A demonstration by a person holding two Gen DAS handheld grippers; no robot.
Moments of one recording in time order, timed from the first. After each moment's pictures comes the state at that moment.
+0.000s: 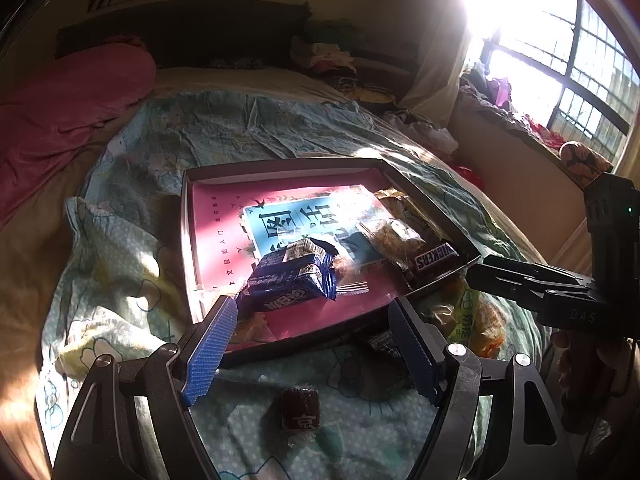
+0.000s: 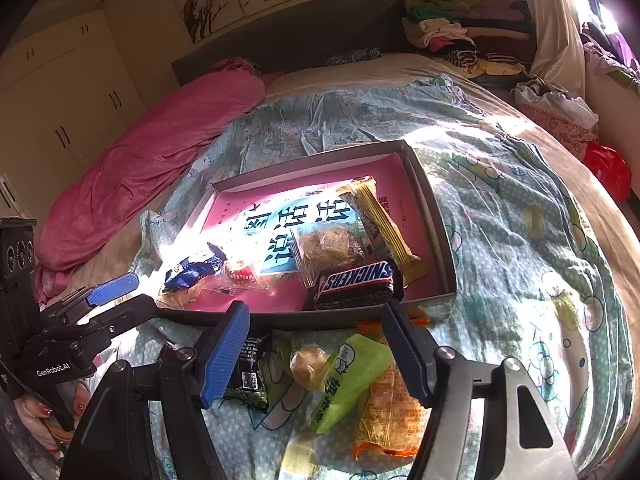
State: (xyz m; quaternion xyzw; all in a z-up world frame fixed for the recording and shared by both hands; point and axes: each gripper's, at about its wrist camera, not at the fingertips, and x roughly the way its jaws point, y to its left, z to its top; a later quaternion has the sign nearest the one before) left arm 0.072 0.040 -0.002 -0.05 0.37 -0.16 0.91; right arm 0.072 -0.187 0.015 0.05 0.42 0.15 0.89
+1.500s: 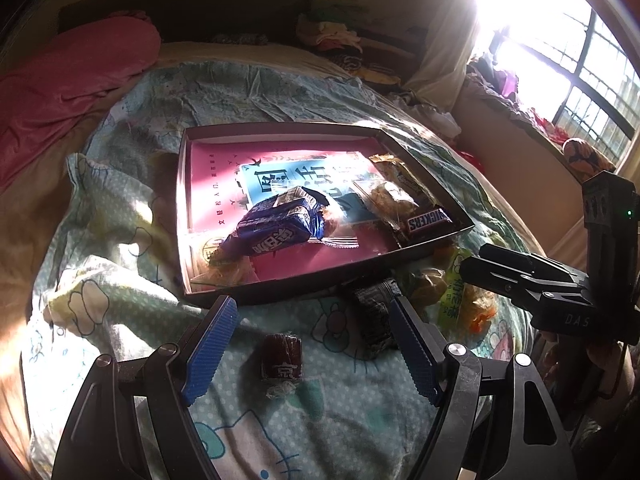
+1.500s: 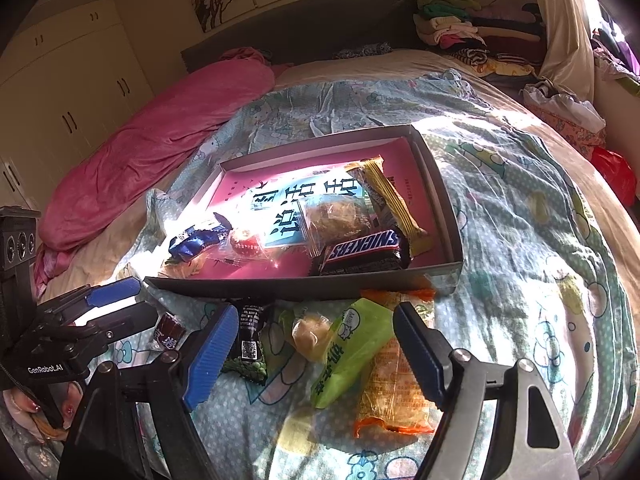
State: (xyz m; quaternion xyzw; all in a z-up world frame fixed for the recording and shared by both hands) left arm 0.052 0.036 -0.016 -0.07 0.41 -0.15 0.90; right arm 0.056 -0.186 0.004 0.03 0.43 0.16 0.89
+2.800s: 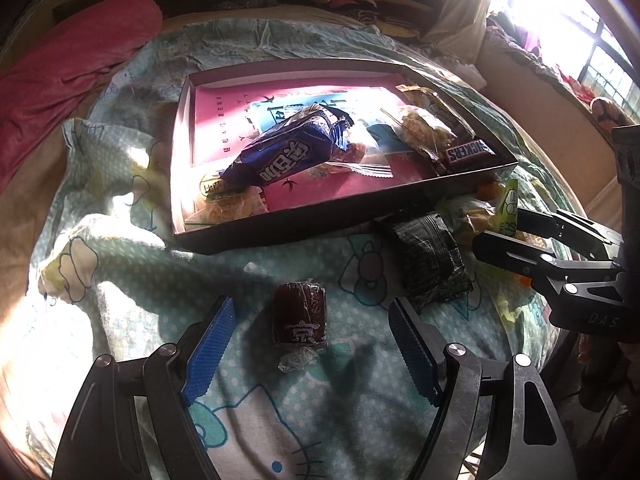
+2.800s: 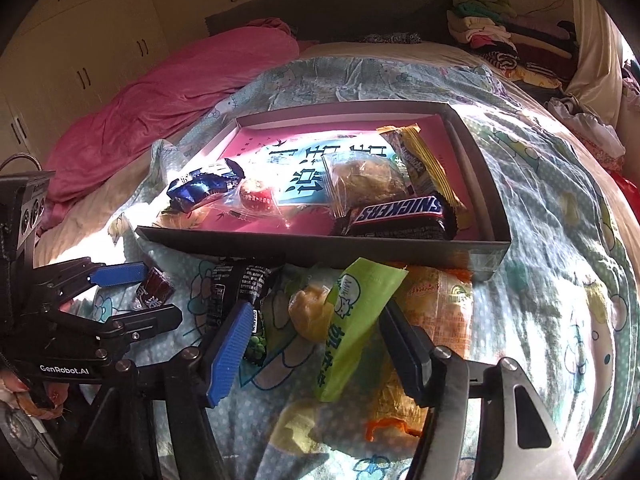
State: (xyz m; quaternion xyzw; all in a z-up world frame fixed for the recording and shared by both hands) left arm 0.058 0.022 -0.055 -0.01 0.48 -0.11 0.87; right arm 0.057 -0.163 -0.027 -0.03 0.45 0.19 0.87
